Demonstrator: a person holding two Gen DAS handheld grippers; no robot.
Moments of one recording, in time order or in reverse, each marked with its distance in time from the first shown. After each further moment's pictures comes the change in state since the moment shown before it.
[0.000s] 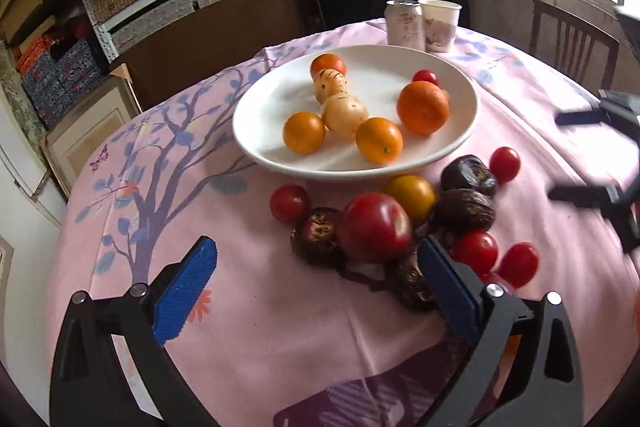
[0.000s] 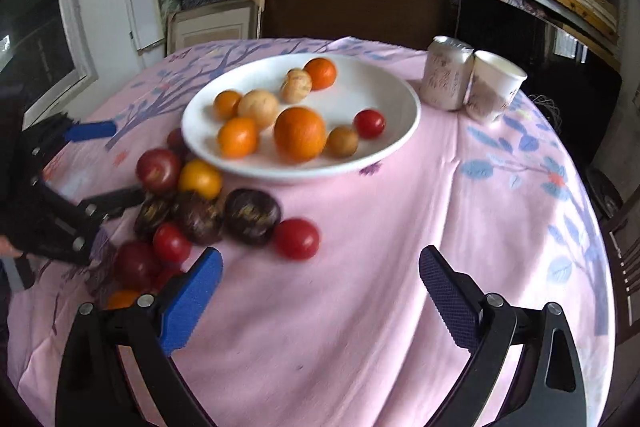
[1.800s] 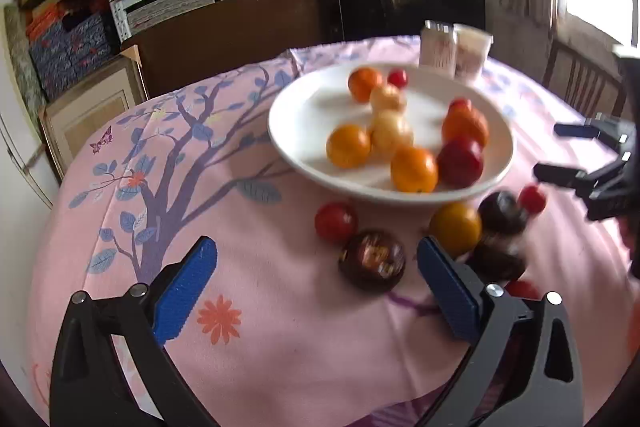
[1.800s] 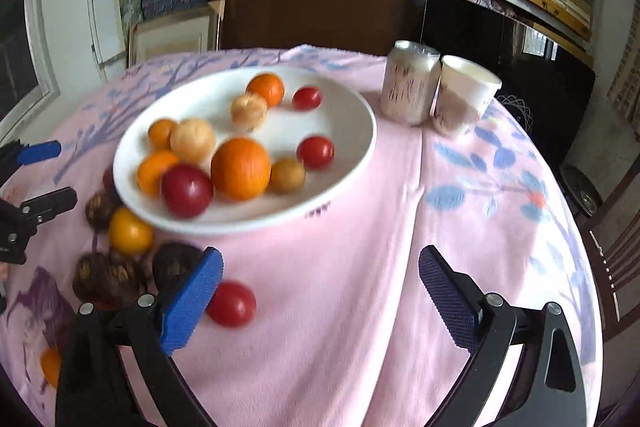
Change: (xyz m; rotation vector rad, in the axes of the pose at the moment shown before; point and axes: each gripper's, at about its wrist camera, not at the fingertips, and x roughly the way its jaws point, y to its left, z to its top) left arm 0.021 0.040 0.002 -0.064 -0.016 -0.016; right arm 0.027 -0.022 0.027 0.049 -0.036 -0.159
